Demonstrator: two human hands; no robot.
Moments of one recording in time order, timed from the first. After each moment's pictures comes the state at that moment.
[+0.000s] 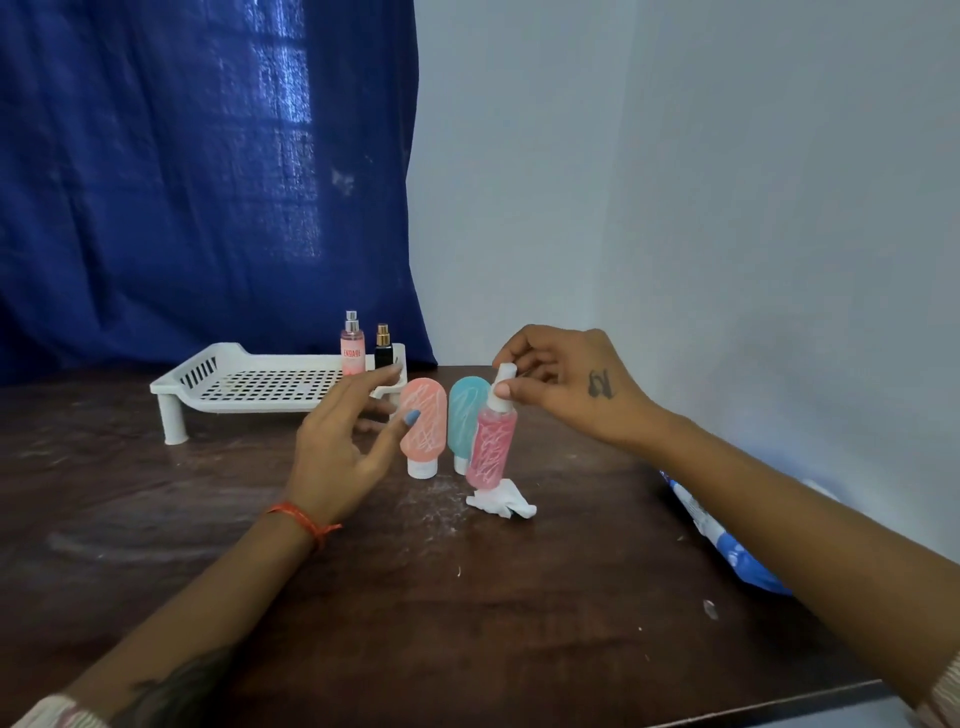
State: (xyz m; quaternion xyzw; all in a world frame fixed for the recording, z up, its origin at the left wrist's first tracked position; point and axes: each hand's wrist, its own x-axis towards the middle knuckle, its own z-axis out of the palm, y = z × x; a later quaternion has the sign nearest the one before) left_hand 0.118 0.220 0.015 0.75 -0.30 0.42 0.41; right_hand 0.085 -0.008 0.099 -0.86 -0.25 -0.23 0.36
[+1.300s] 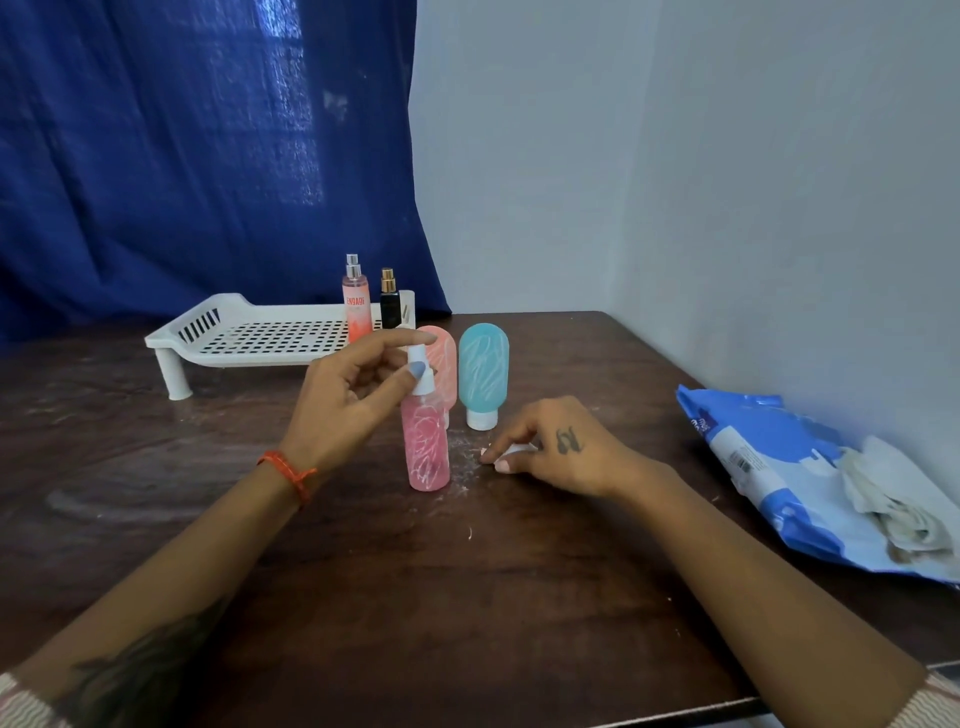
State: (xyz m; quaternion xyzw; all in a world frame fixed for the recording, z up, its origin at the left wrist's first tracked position) left_hand 0.113 0.219 0.024 0.77 -0.27 0.22 0.53; right_hand 0.099 0.001 0.018 -0.95 -0.20 -0.02 0.25
